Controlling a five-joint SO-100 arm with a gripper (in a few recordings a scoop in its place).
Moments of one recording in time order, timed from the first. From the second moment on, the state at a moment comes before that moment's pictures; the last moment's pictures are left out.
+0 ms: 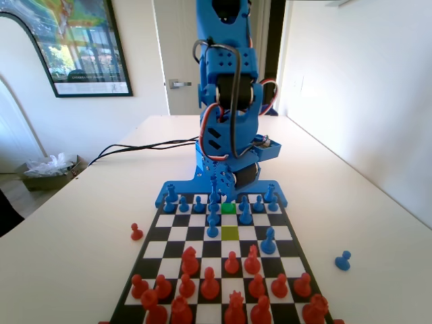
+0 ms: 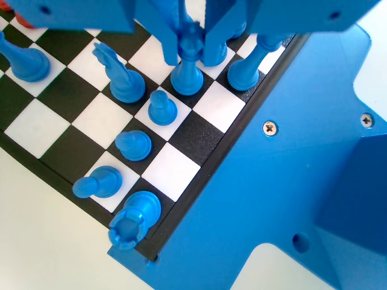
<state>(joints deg) -2.2 93.7 139.3 46.9 -33.8</state>
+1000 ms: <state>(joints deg) 0.2 96.5 131.7 57.9 -36.6</state>
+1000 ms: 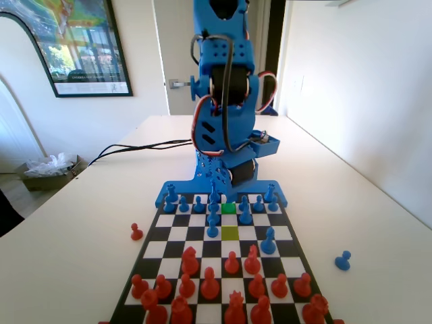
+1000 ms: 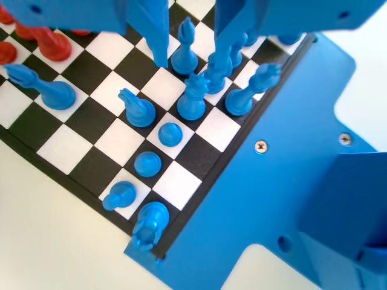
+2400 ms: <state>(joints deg) -3.6 143.3 95.6 105.2 -85.8</state>
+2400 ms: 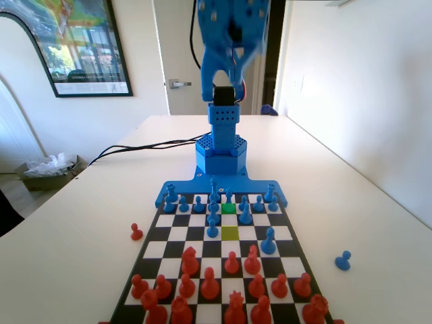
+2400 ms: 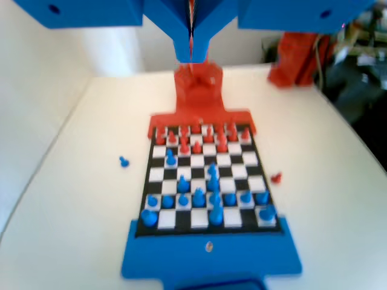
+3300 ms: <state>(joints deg) 2.2 172.8 121.1 94.1 -99.6</state>
